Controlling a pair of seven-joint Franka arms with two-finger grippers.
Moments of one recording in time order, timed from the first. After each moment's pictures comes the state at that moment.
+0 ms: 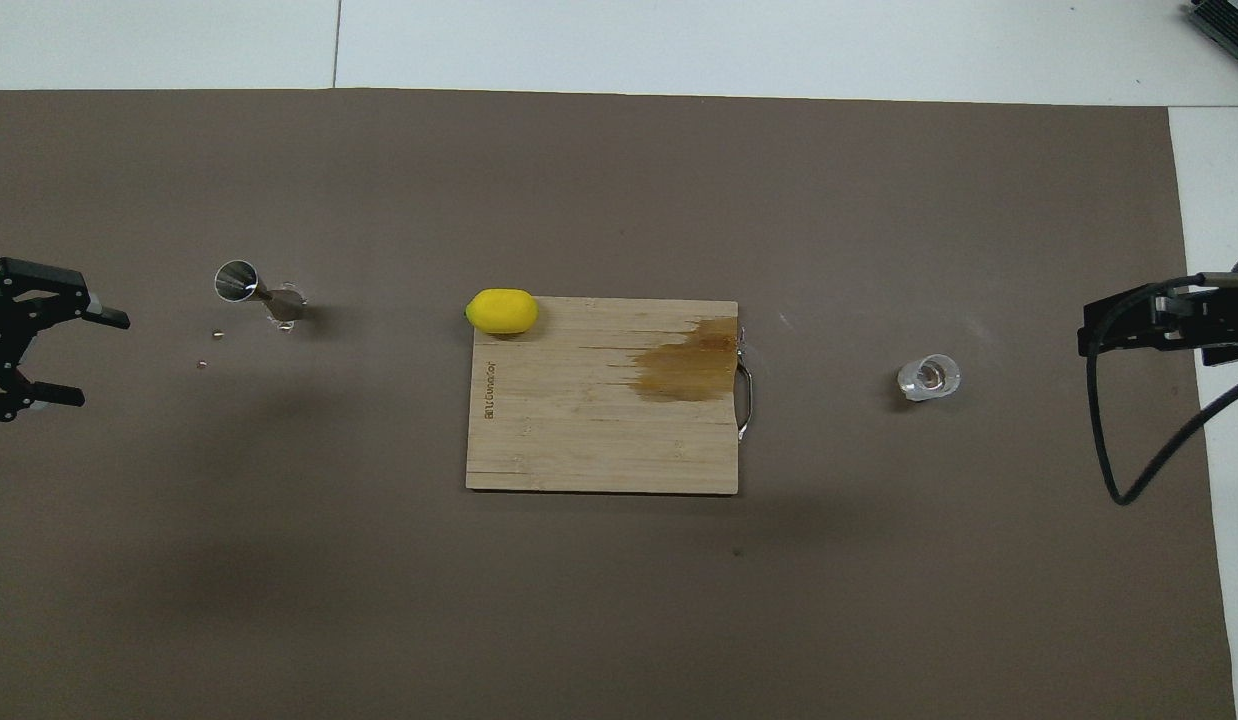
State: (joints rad) left arm 0.08 0.17 0.25 -1.75 -0.59 1.59 -0.46; right arm -0.06 -0.02 0.09 -1.54 -0.03 1.47 0.13
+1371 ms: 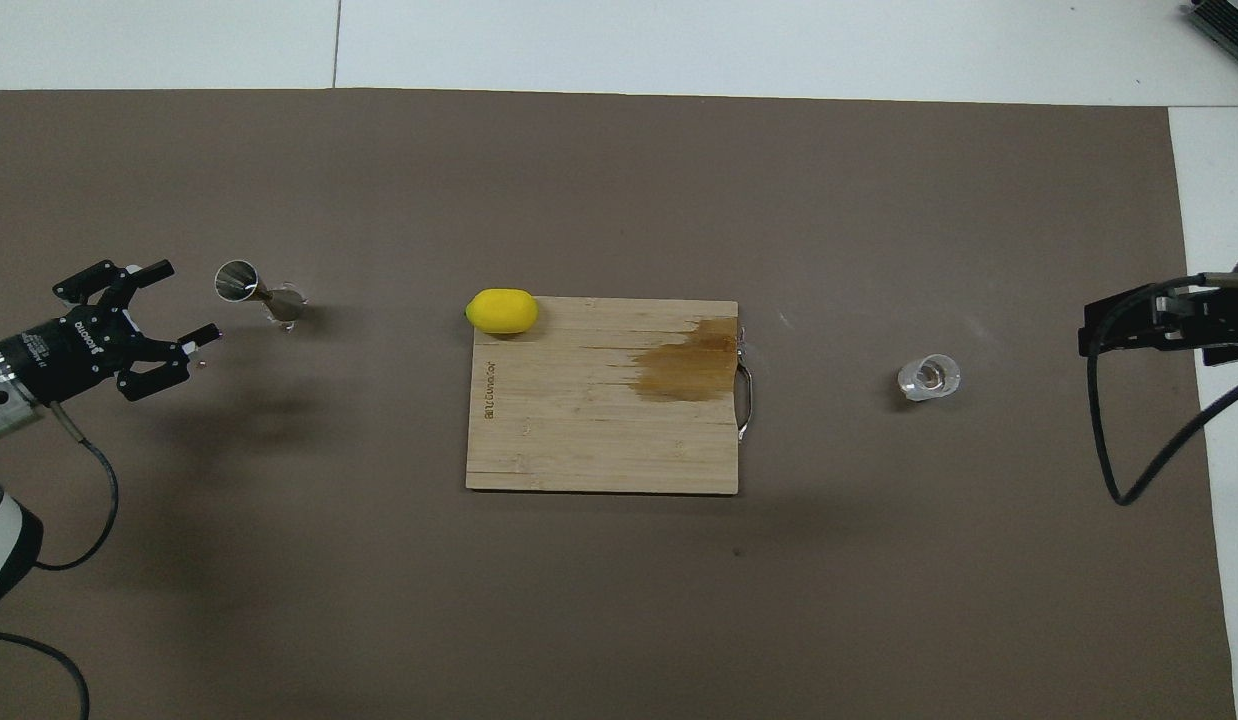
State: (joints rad) left arm 0.00 0.18 0.30 -2.20 -1.56 2.03 -0.94; right arm -0.06 -0.02 0.09 -1.54 -0.03 1.47 0.13
